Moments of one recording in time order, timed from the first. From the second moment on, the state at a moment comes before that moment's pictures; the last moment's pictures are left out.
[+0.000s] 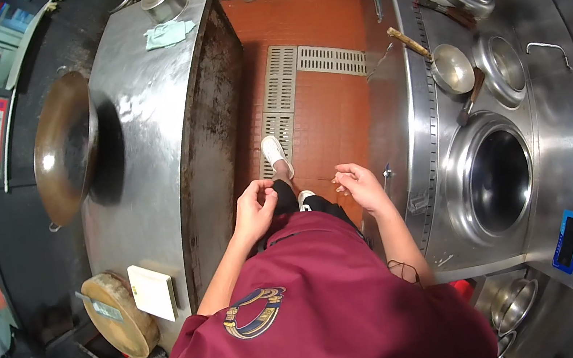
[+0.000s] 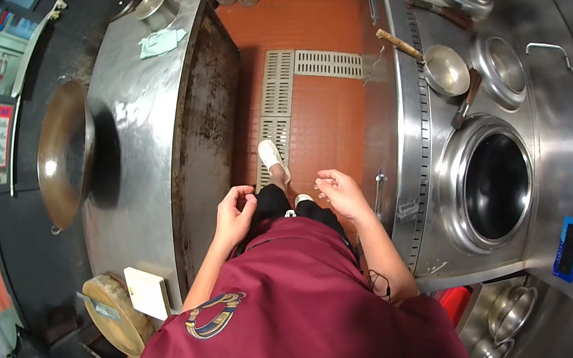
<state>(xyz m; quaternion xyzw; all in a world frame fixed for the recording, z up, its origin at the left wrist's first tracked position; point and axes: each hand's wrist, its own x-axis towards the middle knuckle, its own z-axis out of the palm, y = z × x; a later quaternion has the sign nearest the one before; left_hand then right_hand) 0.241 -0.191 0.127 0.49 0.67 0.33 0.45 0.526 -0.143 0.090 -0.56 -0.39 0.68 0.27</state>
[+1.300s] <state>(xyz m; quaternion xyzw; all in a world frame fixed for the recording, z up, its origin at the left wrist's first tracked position) 0.146 0.171 0.114 0.53 0.55 0.30 0.57 0.437 0.143 0.120 -0.63 -0.34 0.61 0.35</state>
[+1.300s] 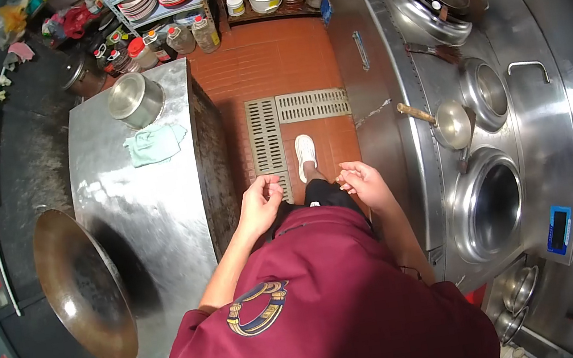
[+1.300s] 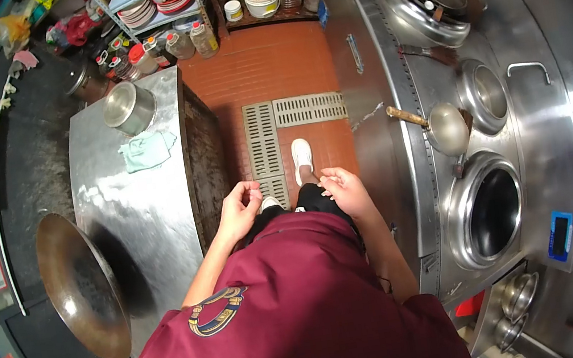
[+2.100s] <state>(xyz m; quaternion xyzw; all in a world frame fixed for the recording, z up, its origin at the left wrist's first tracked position) 0.216 0.369 0.134 0.48 0.61 0.34 0.53 0.495 0.397 0.111 -0.56 -0.40 0.66 0.32</state>
